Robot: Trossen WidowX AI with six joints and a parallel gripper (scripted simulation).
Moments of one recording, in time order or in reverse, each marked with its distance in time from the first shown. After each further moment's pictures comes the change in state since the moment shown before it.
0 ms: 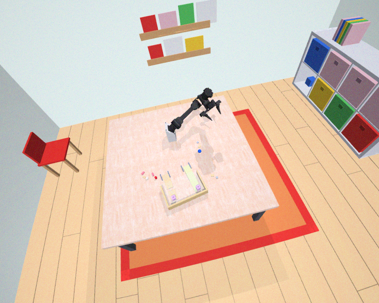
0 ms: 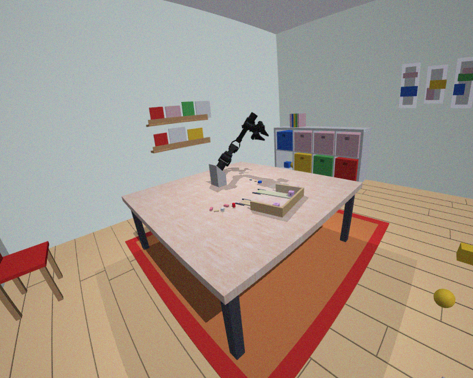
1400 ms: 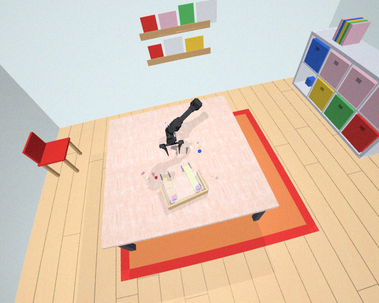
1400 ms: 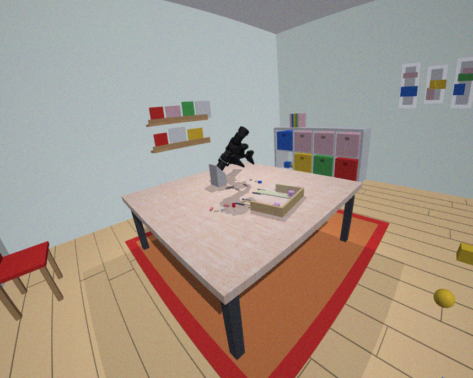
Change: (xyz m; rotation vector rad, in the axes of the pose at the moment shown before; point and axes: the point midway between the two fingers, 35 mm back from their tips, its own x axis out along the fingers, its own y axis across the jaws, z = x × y) arm 0.040 -0.418 0.043 -0.055 -0.125 -0.427
